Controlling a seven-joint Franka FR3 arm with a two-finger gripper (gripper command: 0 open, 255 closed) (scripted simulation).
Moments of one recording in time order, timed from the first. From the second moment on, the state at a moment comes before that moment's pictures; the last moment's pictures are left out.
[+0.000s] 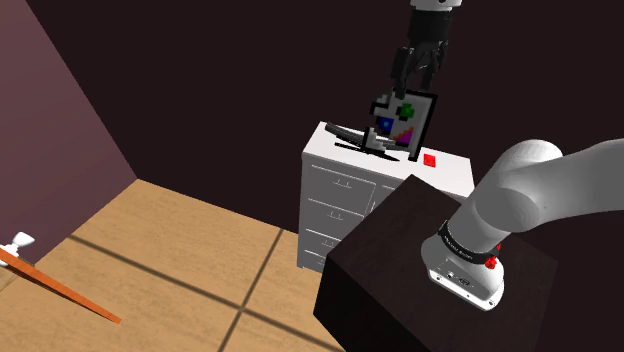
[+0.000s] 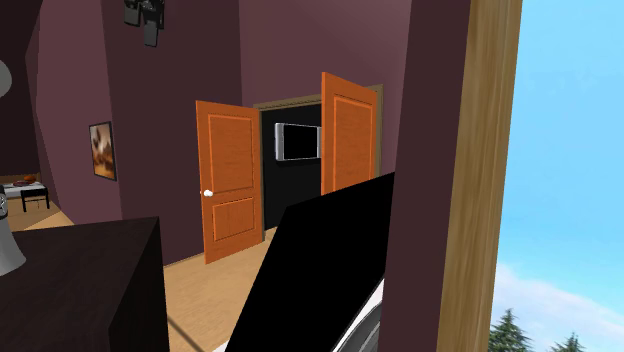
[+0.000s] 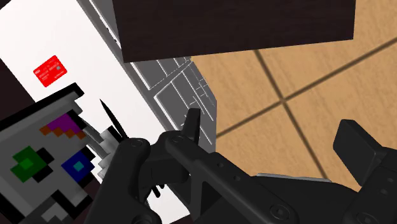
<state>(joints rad) -0.01 -0.78 -0.01 -2.39 0.02 1.47 0.14</state>
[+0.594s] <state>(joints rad) -0.04 -0.70 -0.13 -2.49 -0.07 1.67 -0.05</state>
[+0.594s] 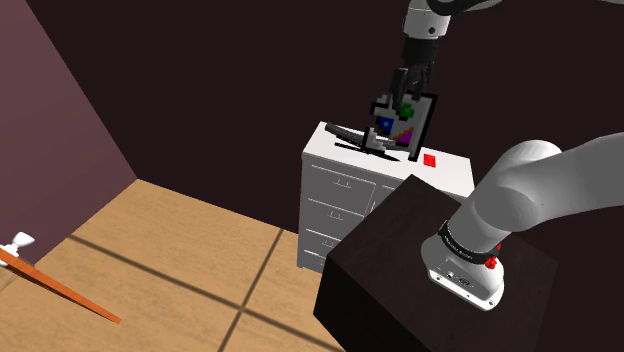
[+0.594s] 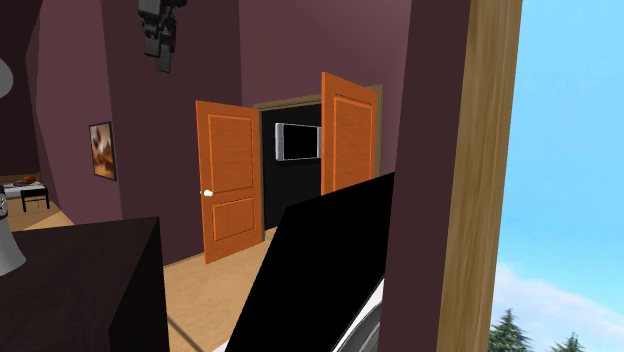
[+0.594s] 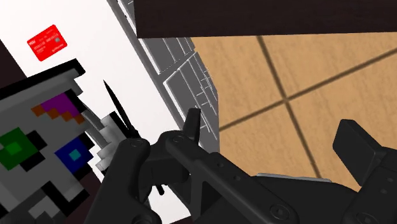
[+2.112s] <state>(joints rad) -0.04 0.10 -0.46 -2.34 0.05 2.35 -0.75</state>
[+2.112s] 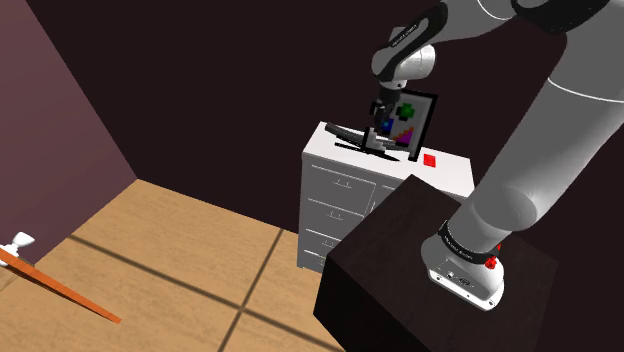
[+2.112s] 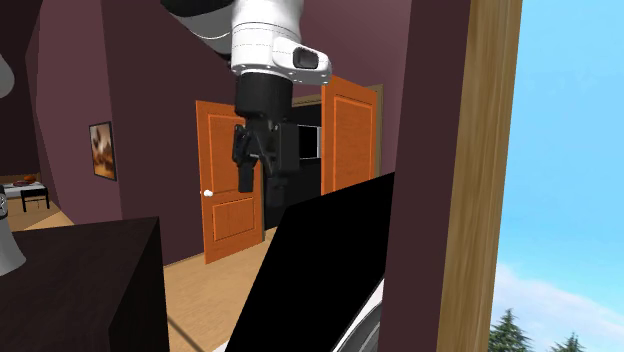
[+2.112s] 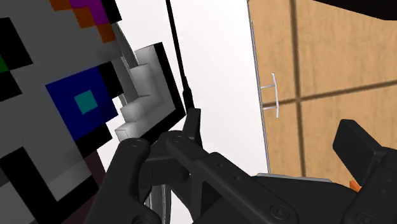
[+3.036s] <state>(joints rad) -0.25 0.60 -0.32 -1.83 0.32 2.23 -1.11</state>
